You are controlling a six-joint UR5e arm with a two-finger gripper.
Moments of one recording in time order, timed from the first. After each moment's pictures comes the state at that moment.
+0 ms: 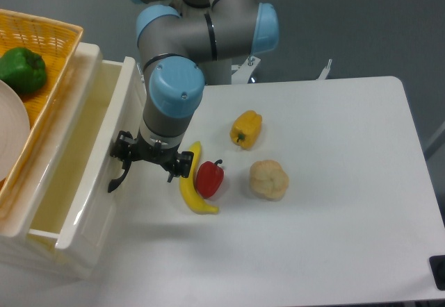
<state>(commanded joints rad) 2.27 -1.89 -1.51 -1.35 1.25 0.42</state>
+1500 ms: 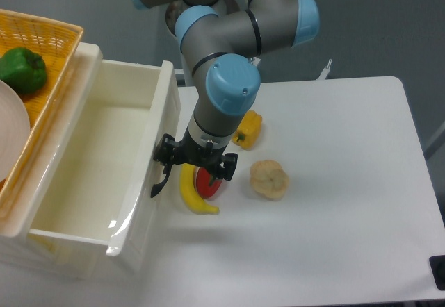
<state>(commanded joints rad) 2.38 -1.89 -1.49 -1.35 1.25 0.50</state>
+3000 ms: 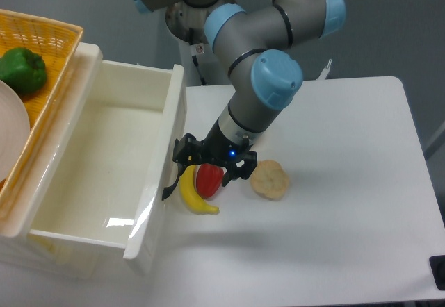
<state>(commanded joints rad) 2.47 -1.89 -1.49 -1.35 1.10 0.50</state>
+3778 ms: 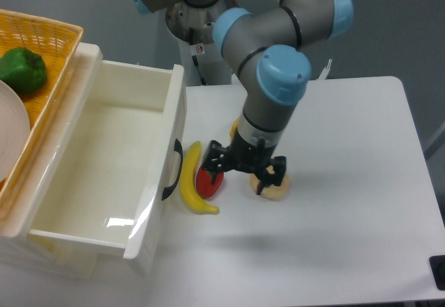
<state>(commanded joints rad) 2.54 -1.96 -1.48 -1.22 1.37 0.78</state>
